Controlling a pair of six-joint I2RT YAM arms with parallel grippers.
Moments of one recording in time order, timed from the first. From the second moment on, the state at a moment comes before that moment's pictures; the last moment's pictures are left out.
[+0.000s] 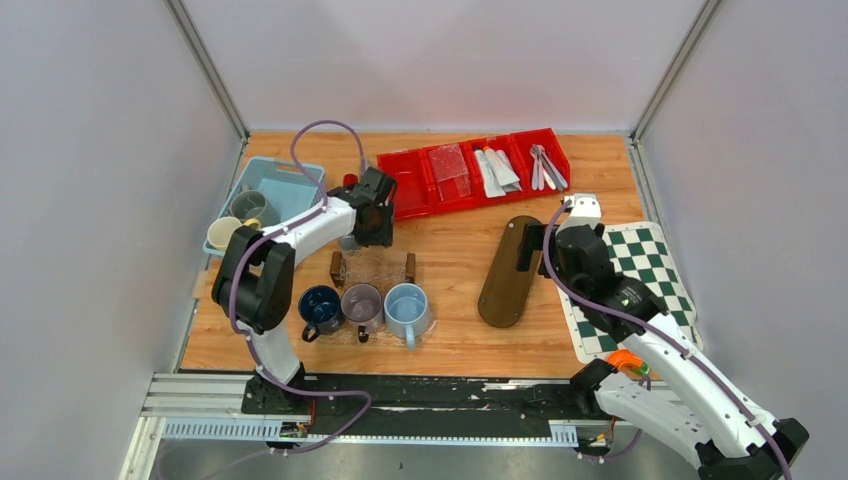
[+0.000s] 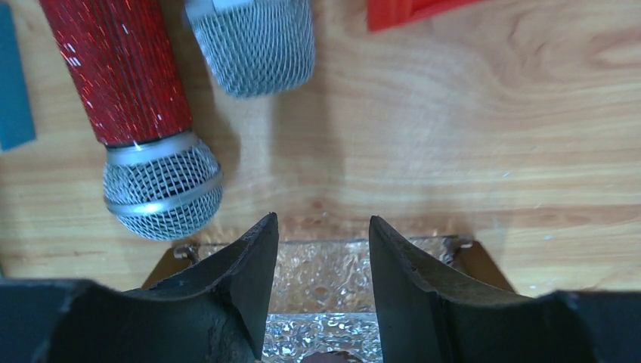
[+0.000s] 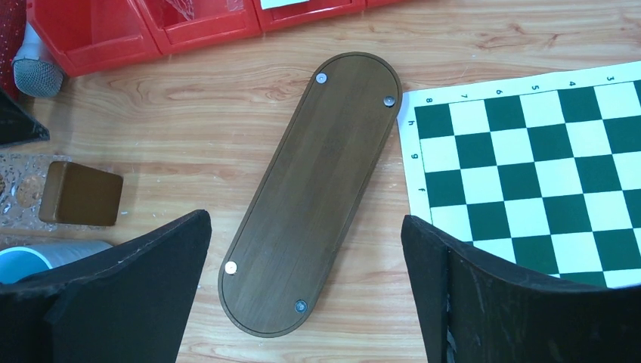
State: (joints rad) left arm -0.48 1.78 1.27 -0.60 -0.16 -0.41; right arm 0.62 0.79 0.83 -0.58 0.45 0.39
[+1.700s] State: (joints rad) left arm 0.07 1.39 1.32 -0.50 -0.32 -0.18; right arm 0.62 0.82 0.83 -0.55 0.44 0.38
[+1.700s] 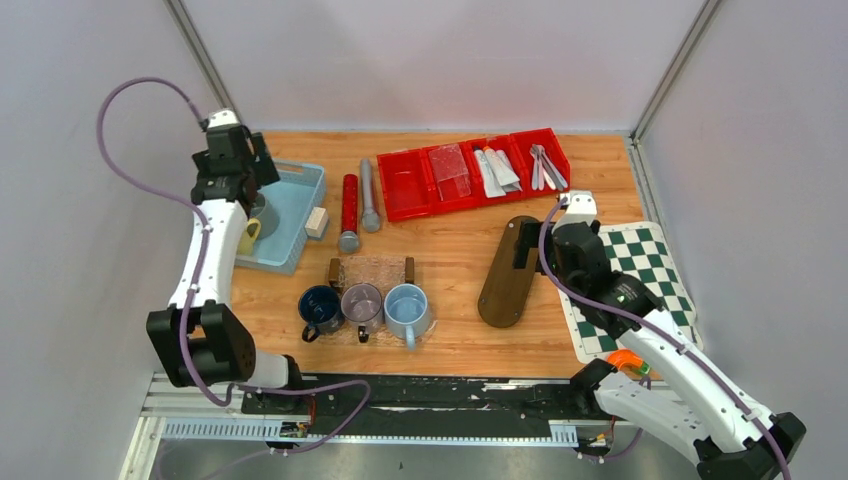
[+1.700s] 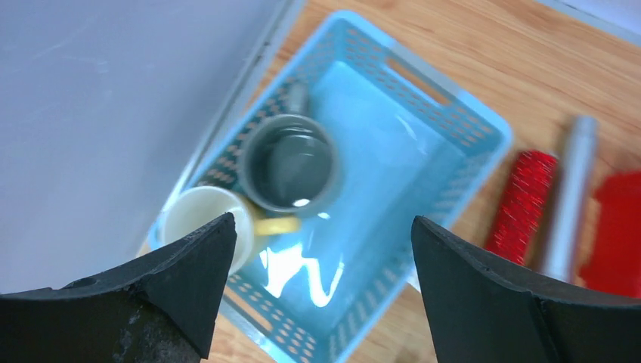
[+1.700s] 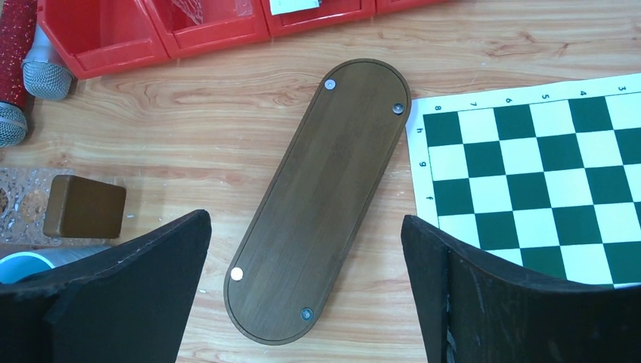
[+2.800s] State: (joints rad) left arm 0.45 1.56 1.19 -0.48 -0.32 -0.36; right arm 0.62 0.98 0.94 -0.54 0.35 0.37
